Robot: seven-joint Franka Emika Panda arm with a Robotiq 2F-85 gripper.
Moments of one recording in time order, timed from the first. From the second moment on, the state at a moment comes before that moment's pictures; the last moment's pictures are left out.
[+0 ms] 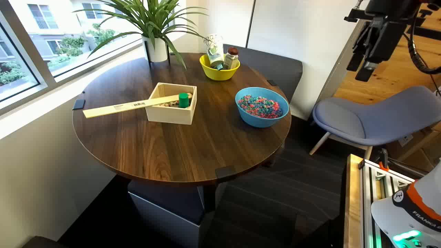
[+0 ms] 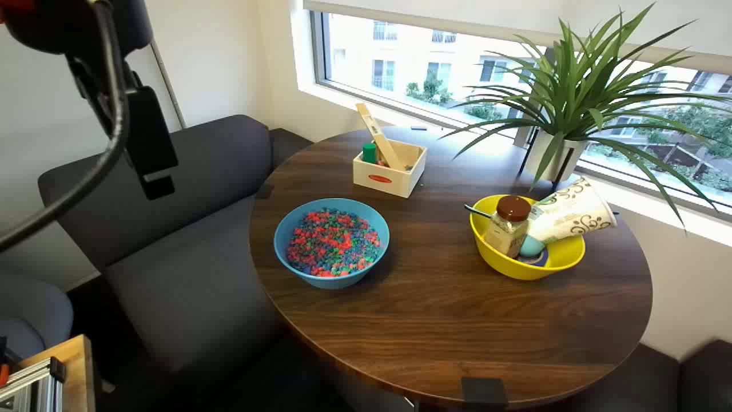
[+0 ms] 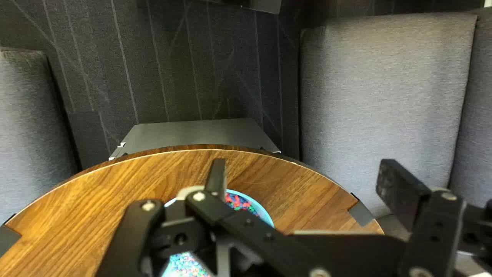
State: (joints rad) arm 0.07 -0.64 -0.06 -2.28 0.11 1.60 -0.13
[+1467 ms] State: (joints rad) arm -0.06 0.11 -0.07 -1.75 -0.11 2.12 -0.10
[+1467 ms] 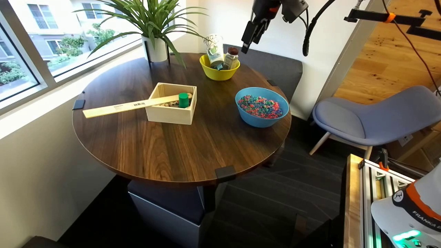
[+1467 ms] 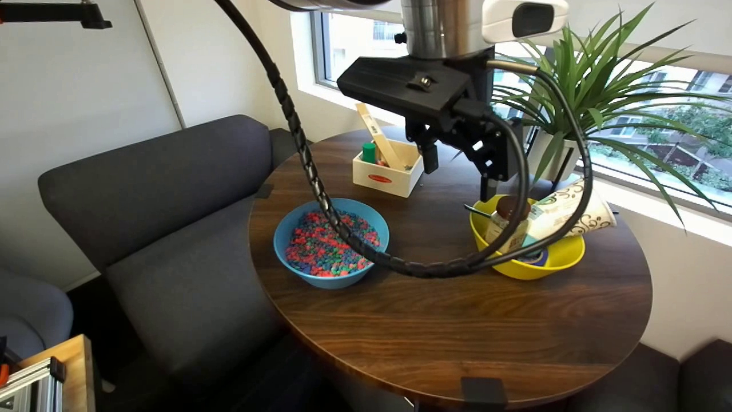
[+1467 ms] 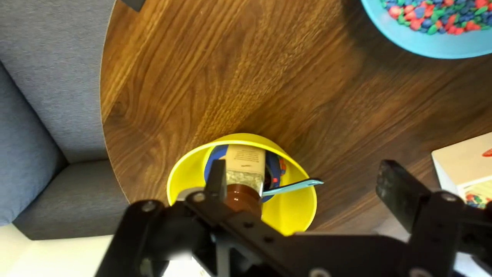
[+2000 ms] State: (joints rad) arm -0.07 0.21 -0.10 -1.67 -0.15 2.11 0.03
